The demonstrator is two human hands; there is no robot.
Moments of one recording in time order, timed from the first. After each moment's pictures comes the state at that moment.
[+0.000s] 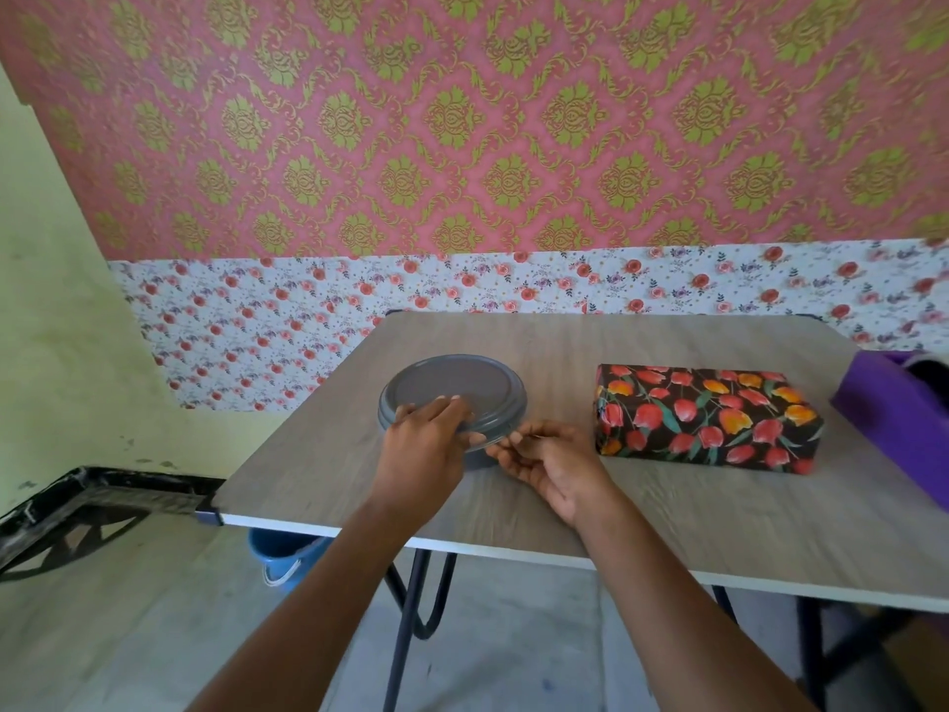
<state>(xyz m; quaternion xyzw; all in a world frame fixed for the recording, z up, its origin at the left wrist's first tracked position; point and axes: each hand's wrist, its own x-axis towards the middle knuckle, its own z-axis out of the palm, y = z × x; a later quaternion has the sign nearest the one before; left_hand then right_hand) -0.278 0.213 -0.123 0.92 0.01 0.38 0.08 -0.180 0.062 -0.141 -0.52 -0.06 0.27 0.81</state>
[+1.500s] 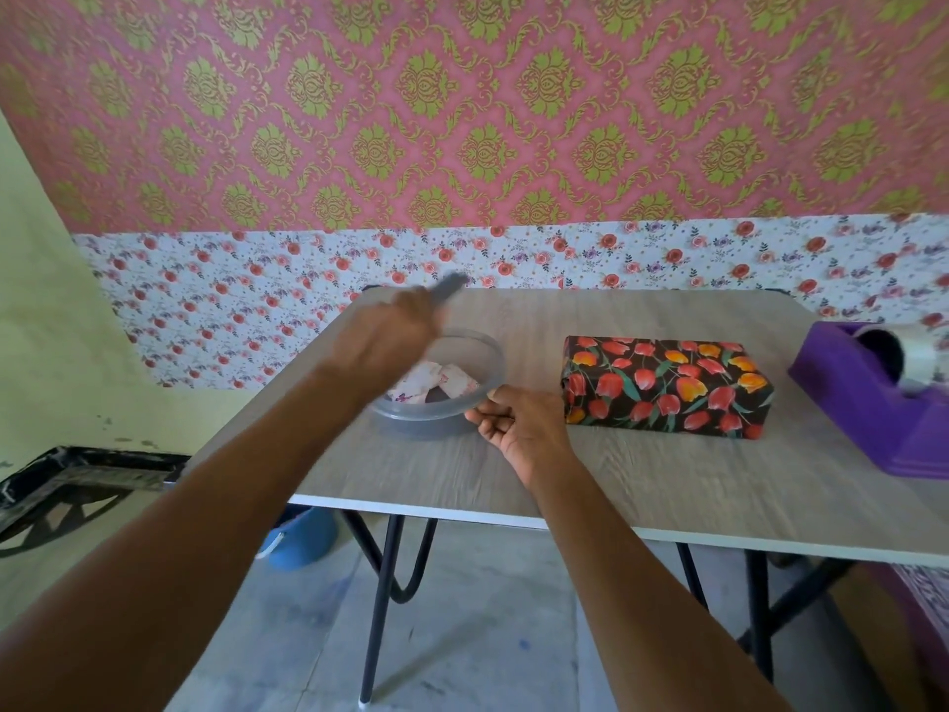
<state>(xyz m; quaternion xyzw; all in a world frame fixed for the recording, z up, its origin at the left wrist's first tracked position) -0.239 0.226 -0.038 0.94 -0.04 0.30 -0.16 -0.177 0.067 -0.143 -0.47 0.02 0.25 0.85</state>
